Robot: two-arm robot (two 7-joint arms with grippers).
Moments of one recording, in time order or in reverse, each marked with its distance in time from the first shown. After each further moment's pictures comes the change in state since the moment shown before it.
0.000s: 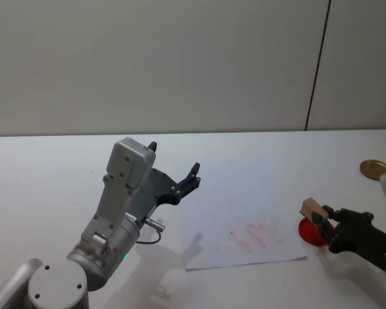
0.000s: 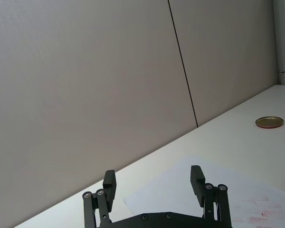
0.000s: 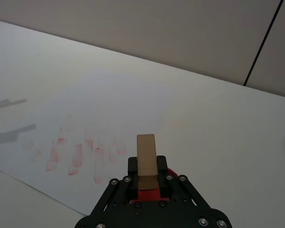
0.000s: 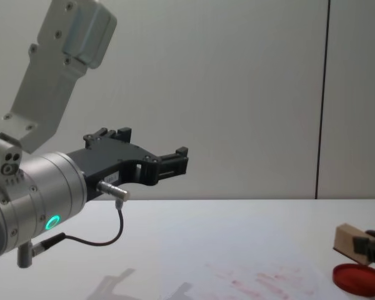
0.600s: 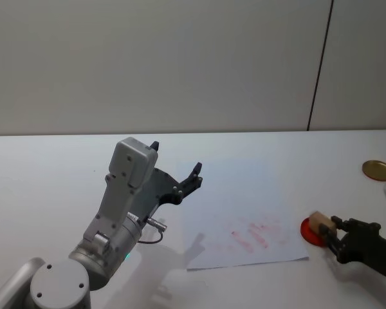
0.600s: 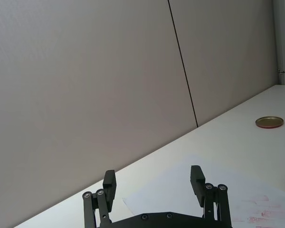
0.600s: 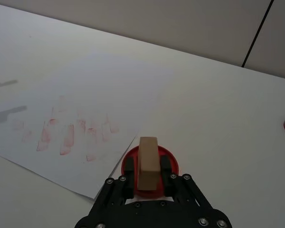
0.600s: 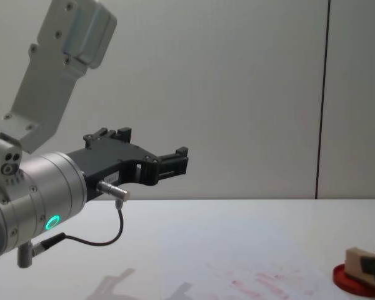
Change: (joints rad) left arm 0.000 0.000 0.000 0.000 0.000 0.000 0.000; right arm -0.016 0.018 0.004 0.006 -0.009 0.036 -0.001
